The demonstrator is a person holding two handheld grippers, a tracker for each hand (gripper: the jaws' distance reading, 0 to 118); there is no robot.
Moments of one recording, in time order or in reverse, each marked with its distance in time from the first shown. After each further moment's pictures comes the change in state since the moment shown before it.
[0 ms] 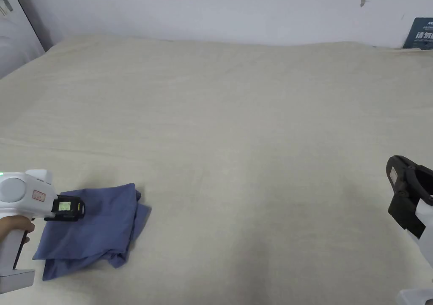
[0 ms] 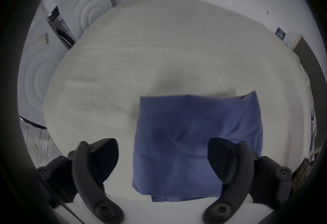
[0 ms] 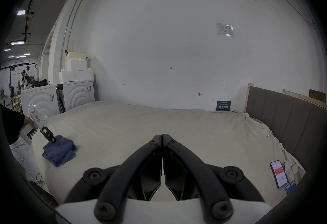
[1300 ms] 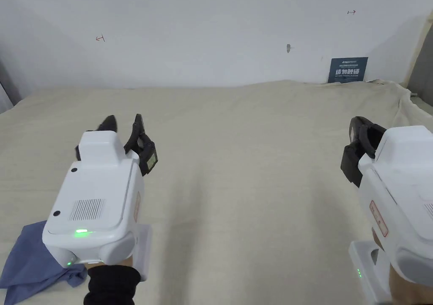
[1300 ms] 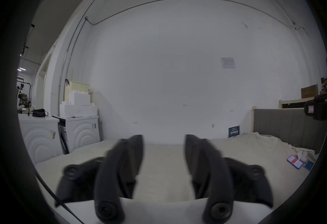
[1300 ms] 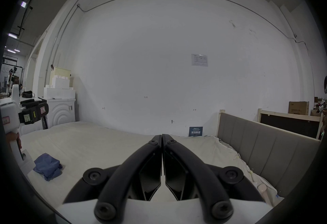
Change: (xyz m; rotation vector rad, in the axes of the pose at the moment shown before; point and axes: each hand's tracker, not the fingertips) left arm 0.309 -0.109 0.254 1.244 -0.113 -0.058; right arm 0.043 0.080 0.097 0.194 -0.196 0.026
